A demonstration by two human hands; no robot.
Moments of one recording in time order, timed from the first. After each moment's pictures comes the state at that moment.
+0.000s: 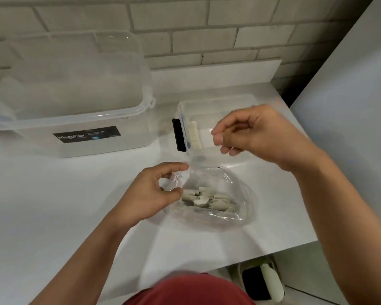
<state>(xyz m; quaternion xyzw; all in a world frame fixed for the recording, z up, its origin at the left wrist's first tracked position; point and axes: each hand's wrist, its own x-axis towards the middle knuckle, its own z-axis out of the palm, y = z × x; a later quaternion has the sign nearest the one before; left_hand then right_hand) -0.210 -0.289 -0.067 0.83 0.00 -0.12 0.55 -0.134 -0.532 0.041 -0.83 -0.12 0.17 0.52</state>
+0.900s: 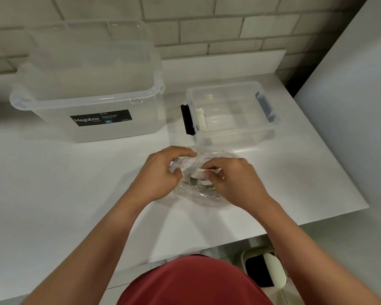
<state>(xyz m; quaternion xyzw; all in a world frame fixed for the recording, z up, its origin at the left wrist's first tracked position) -0.226 -0.286 -0.074 0.89 -0.06 -0.05 0.45 -0.225 -0.494 -0.074 -0.95 -0.13 0.03 0.28</state>
